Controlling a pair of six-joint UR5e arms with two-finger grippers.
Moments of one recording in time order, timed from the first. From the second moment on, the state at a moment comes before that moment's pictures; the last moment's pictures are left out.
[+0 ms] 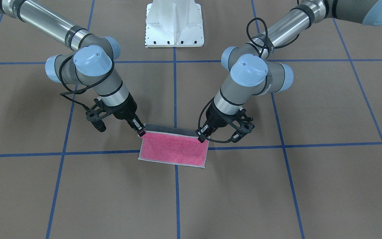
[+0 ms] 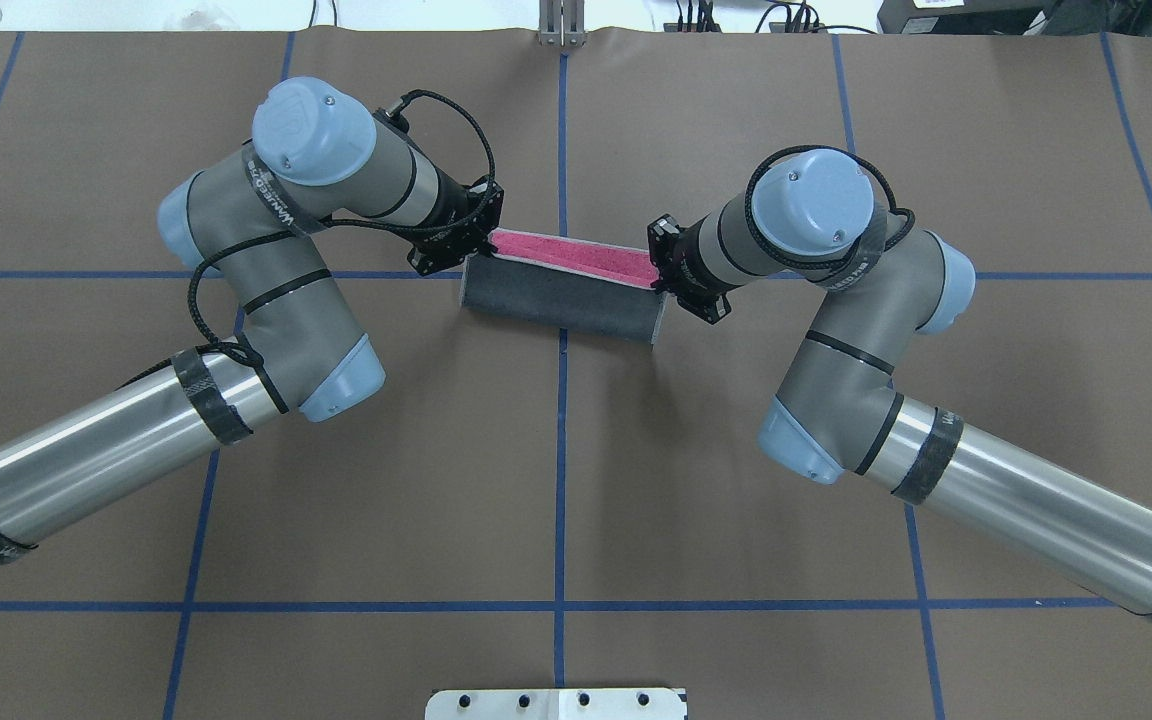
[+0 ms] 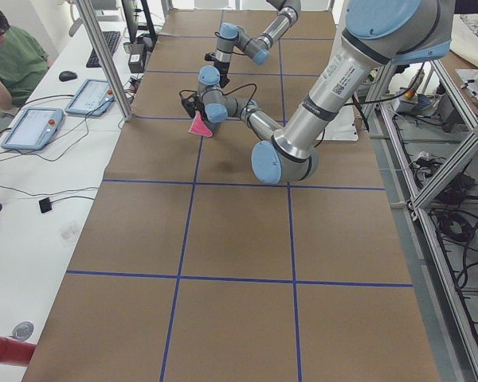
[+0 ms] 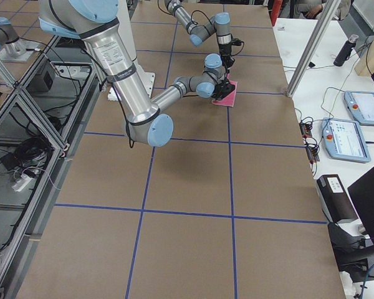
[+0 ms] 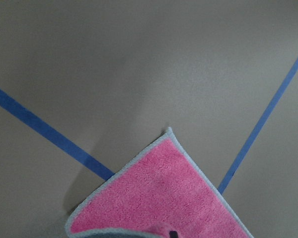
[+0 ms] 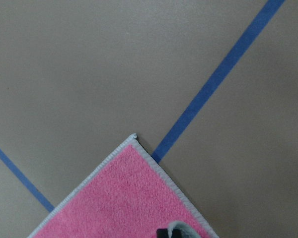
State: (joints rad) left arm -0.71 -2.34 -1.30 -2.17 -1.97 -1.90; right arm 0.66 -0.97 1.47 -1.05 1.87 2.13
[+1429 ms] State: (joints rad) left arm -0.73 -2.41 -1.14 -2.22 -1.96 -1.90; right arm 0.68 -0.89 1.32 -0.98 1.84 2.11
